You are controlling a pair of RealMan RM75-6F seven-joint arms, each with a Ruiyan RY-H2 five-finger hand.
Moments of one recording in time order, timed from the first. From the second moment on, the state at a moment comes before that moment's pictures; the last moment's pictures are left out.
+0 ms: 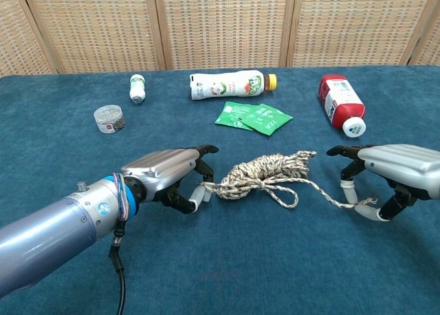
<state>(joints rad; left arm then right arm) -0.74 -1.92 -0.16 -1.31 1.09 0.95 0.39 0.54 -1.52 0.05 -1.48 -1.22 0.97 -0.33</state>
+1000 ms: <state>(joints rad) -0.71 -1.80 -0.18 -1.41 1.10 0.98 0.35 0.54 -1.52 0.06 -1.48 -1.22 0.98 -0.32</state>
